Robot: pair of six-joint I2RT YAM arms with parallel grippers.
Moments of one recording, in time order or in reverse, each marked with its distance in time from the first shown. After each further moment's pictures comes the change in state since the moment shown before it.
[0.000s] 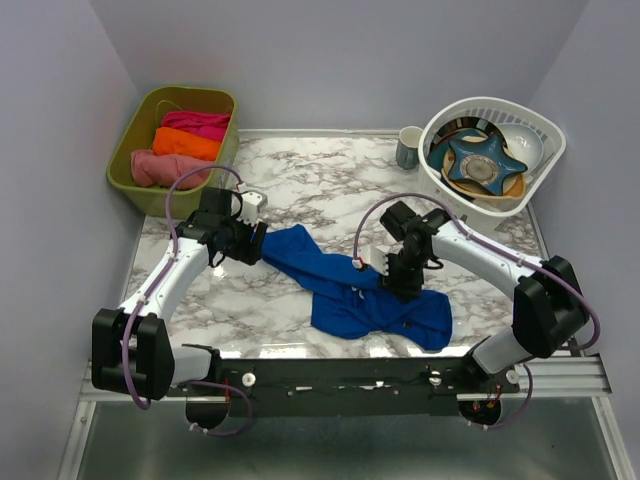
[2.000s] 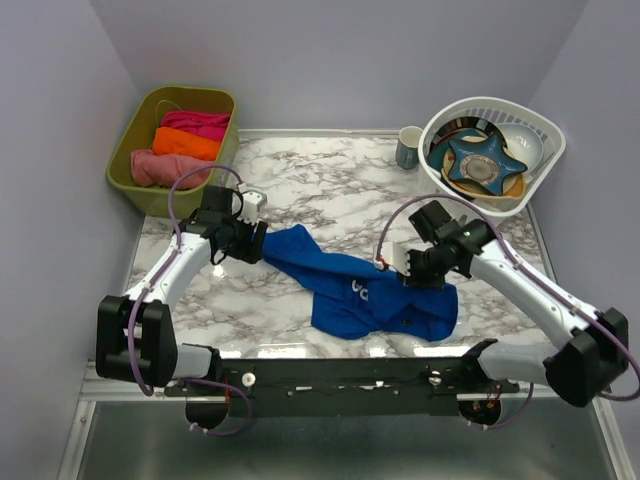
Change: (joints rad) left arm 0.018 0.053 0.003 0.024 0.016 -0.016; right arm -0.050 -0.228 -0.059 -0.020 0.071 -0.051
